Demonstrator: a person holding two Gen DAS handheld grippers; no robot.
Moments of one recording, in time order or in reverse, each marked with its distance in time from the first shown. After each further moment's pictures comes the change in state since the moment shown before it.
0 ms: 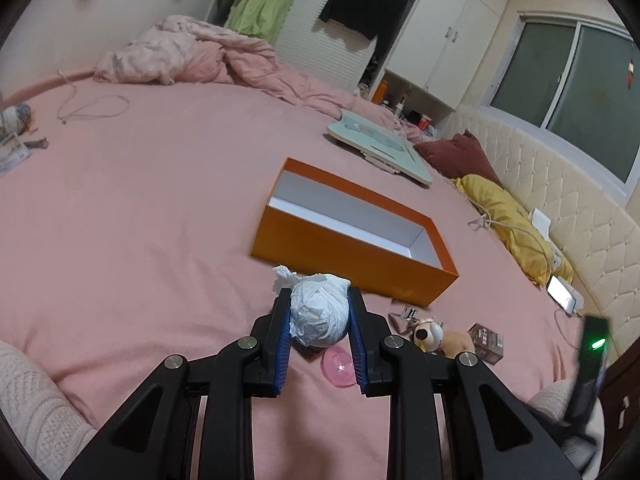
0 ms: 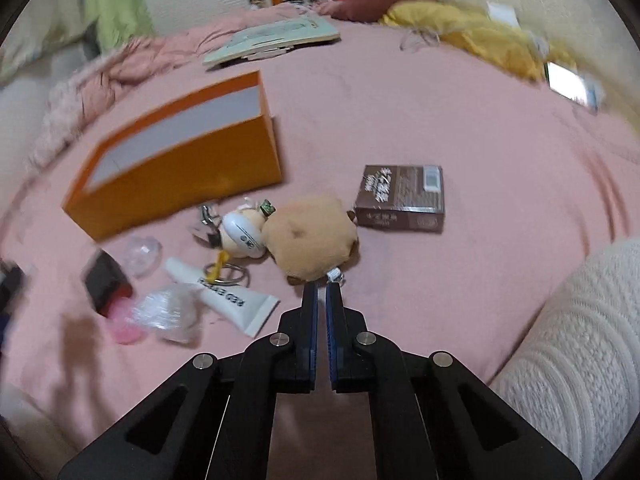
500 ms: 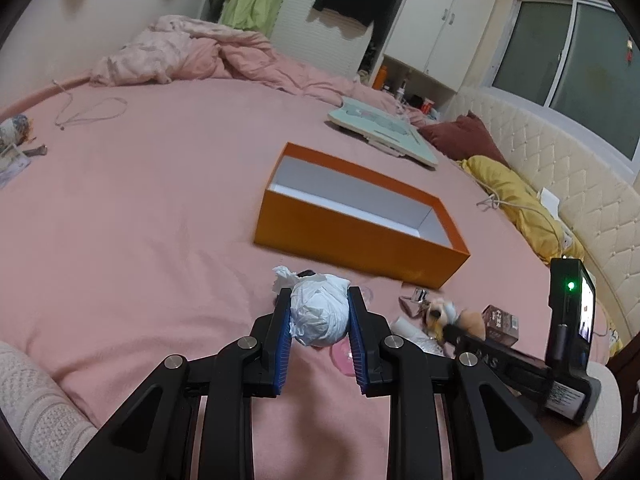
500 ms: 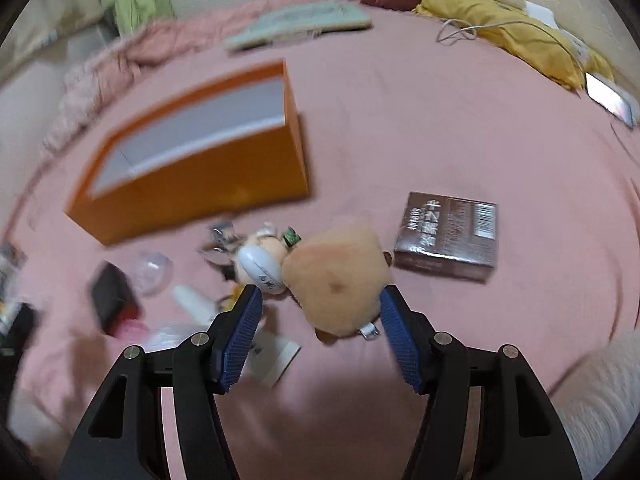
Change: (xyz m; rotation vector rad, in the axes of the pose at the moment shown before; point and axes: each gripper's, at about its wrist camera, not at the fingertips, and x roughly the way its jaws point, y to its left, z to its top) left arm 0.007 -0.003 -0.006 0.045 0.040 0.038; right arm 0.047 0.027 0.027 -0.140 0.057 -0.004
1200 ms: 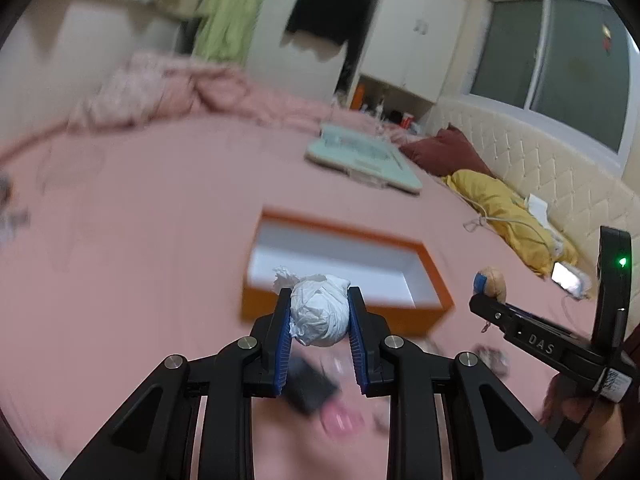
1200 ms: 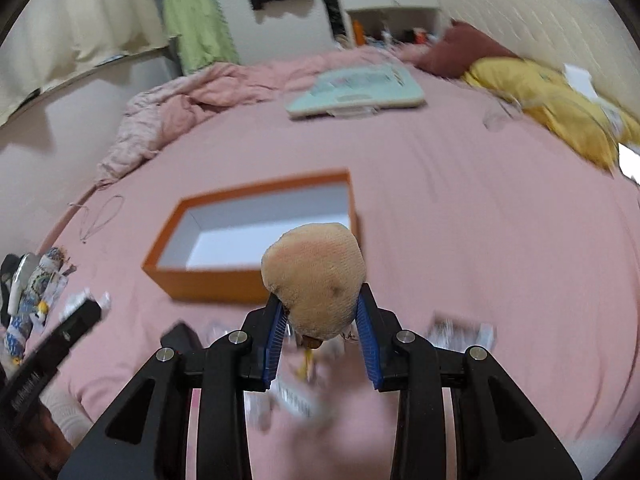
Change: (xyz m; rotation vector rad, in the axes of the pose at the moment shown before) left arm 0.006 -0.020 0.078 0.147 -0.105 -0.028; right arm -0.061 0.009 0.055 -0.119 -0.223 0.213
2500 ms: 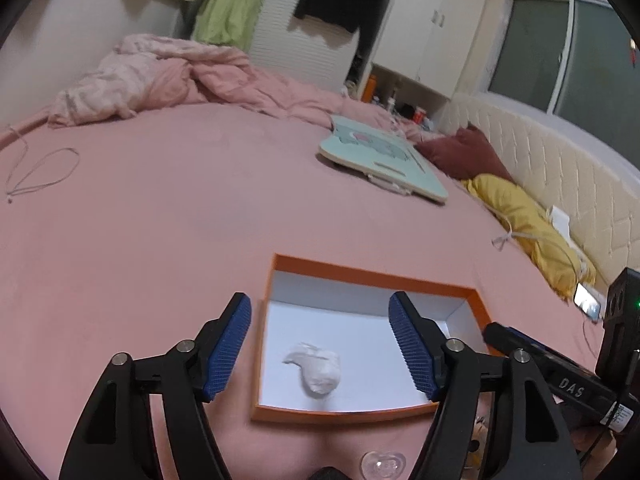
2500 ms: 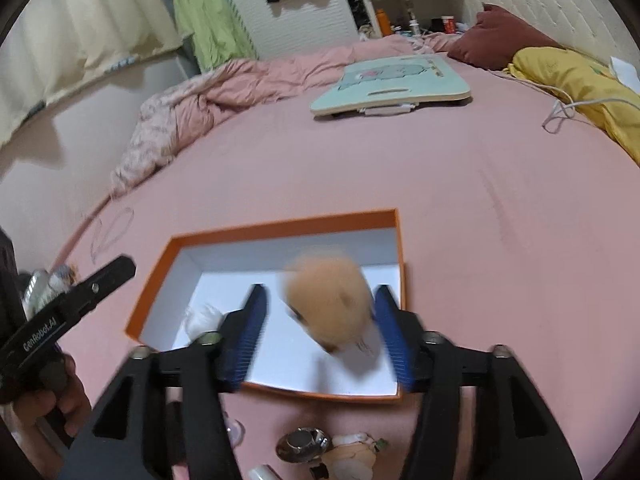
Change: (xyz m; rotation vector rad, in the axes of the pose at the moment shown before) left arm 0.090 0.038 0.032 -0.094 0.049 0.002; right arm 0.083 -0.011 0.040 0.059 0.007 0.119
